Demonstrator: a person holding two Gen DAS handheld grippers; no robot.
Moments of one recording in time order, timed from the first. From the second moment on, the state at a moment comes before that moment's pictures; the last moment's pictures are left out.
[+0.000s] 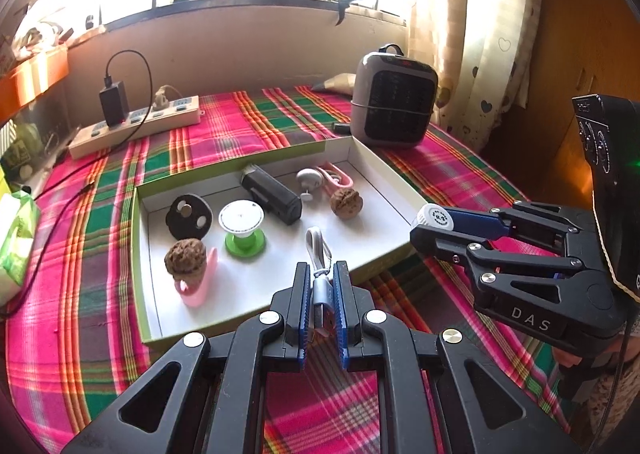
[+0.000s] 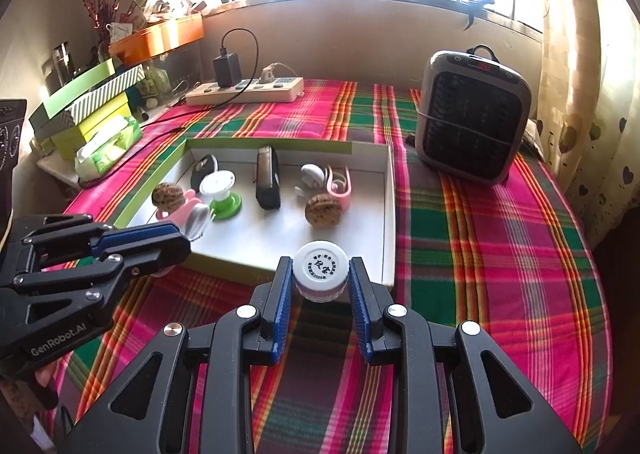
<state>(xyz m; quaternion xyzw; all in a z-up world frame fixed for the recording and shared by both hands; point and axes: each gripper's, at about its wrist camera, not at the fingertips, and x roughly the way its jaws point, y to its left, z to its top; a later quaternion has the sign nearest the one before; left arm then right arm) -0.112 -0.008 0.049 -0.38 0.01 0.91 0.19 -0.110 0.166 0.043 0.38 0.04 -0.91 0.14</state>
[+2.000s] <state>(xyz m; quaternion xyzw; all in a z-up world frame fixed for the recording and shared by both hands) -0.149 -0.011 0.028 -0.41 0.00 0.90 0.16 -0.173 0.146 0.013 0.45 0.05 -0.88 0.14</state>
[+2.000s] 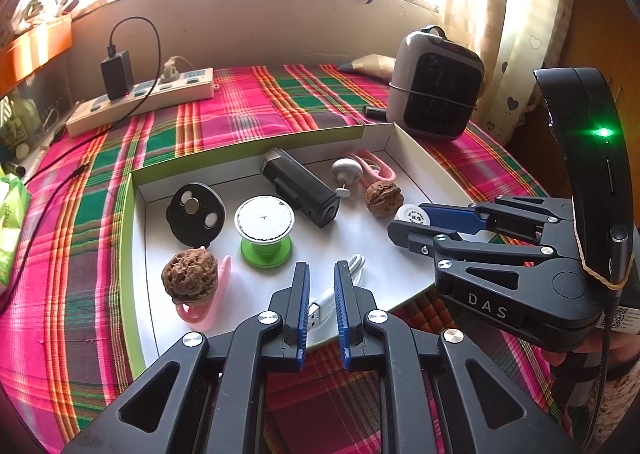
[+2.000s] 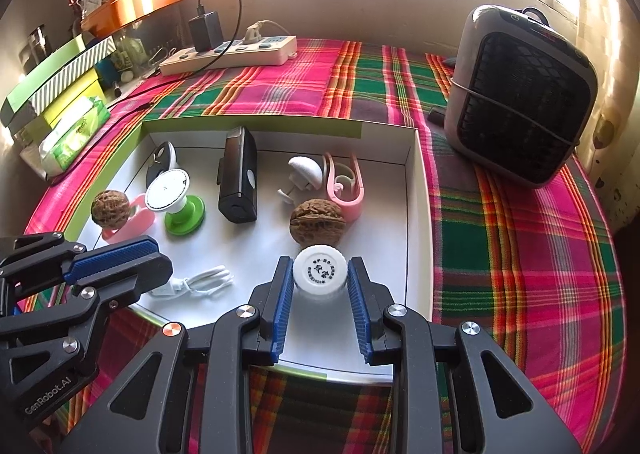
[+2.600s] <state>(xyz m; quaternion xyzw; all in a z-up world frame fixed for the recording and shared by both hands) -0.137 -0.011 0.035 -0.41 0.01 0.90 0.13 -0.161 0.149 0.023 0.43 0.04 -0.89 0.14</state>
